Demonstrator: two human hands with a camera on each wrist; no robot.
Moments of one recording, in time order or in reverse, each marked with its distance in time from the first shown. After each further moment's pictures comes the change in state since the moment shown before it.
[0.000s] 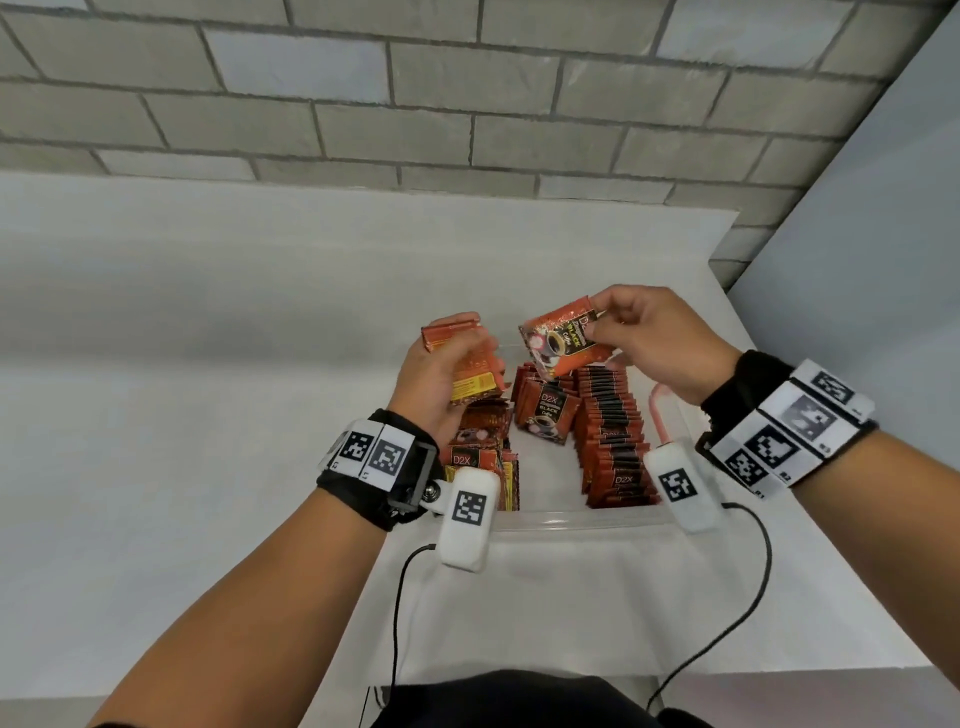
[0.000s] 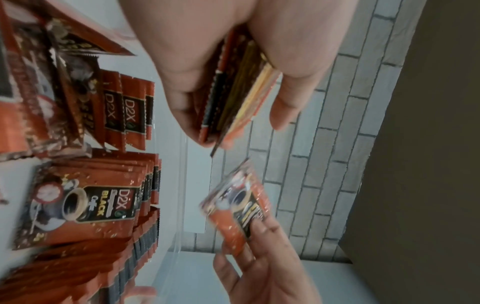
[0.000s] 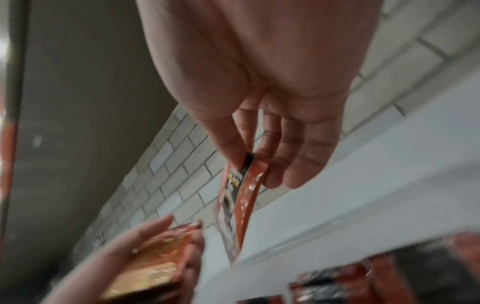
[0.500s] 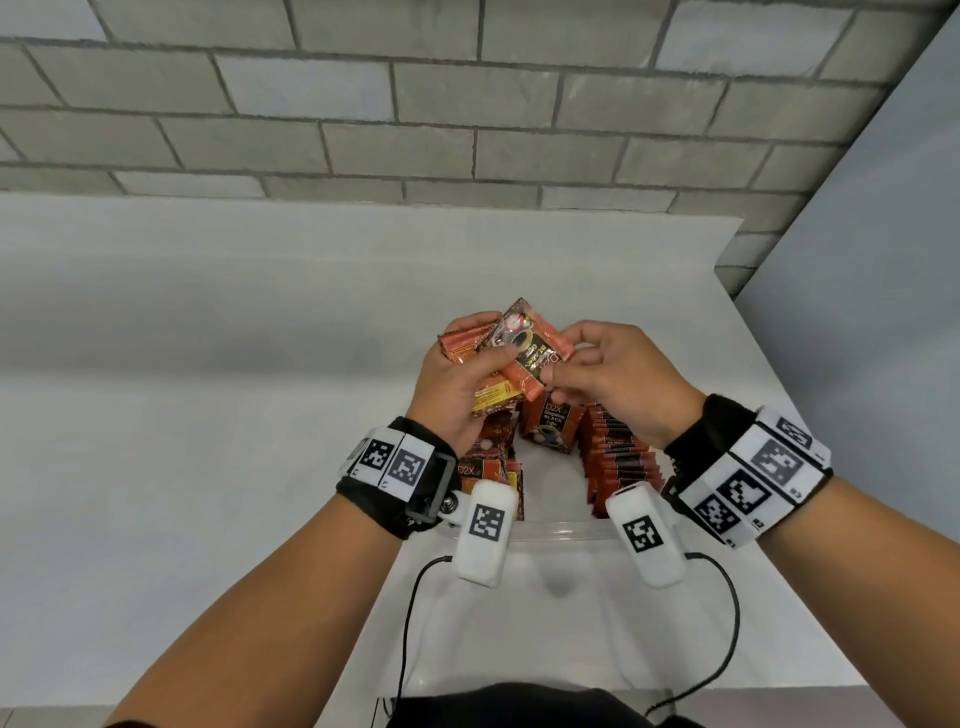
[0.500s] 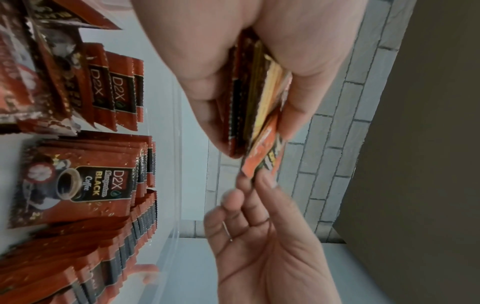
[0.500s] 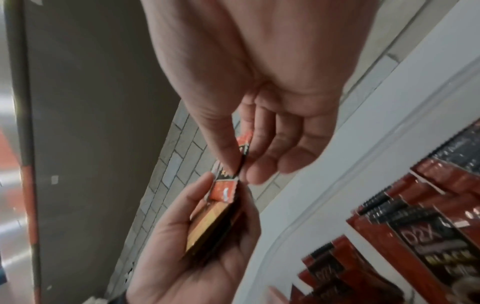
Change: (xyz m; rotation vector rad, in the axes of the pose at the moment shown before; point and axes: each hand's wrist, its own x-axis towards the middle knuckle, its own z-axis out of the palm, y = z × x) left_hand 0.001 -0.005 0.014 -0.072 -0.092 0.081; right_hand -0.018 -0.006 0.035 0.197 -0.070 0.009
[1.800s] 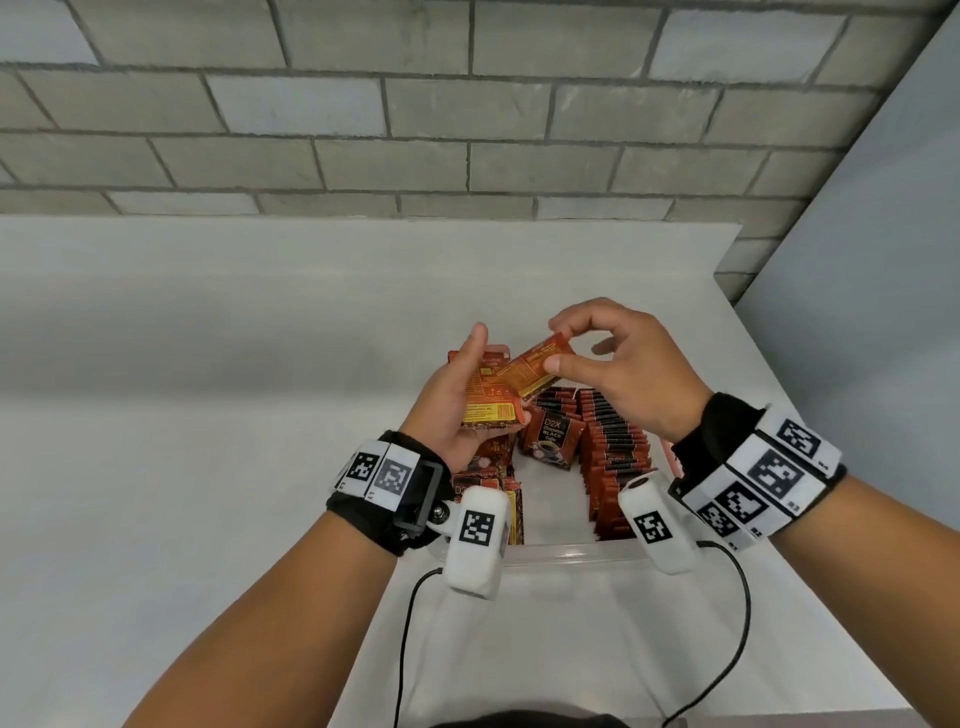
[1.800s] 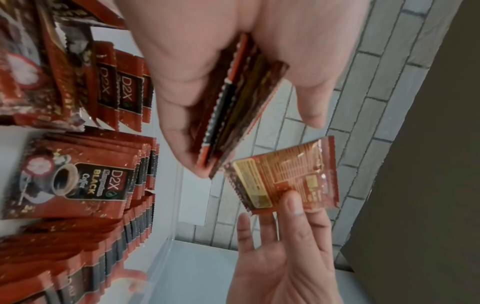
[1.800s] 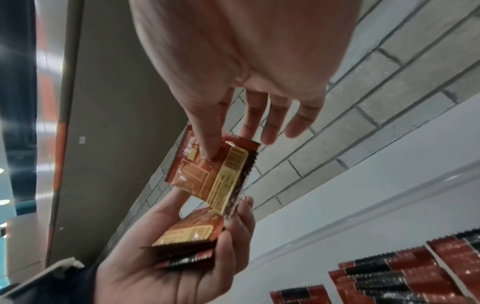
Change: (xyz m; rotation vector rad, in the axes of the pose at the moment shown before) left_hand 0.008 0.006 -0.003 0.107 -0.031 -0.276; right_hand 0.011 -0.003 -0.016 -0.199 0.103 -0.303
